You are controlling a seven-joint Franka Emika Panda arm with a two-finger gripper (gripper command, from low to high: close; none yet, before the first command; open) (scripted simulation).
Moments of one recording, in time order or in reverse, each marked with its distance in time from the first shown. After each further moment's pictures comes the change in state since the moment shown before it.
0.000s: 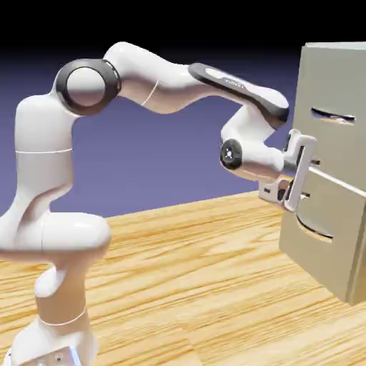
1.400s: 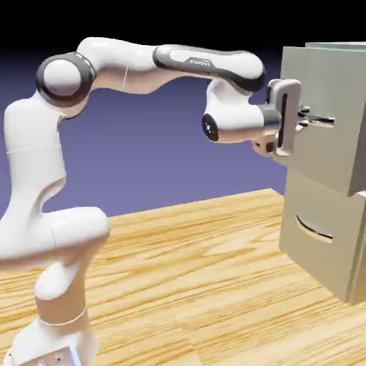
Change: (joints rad) arm 0.518 0.174 -0.518 0.048 0.496 -0.053 -0.159
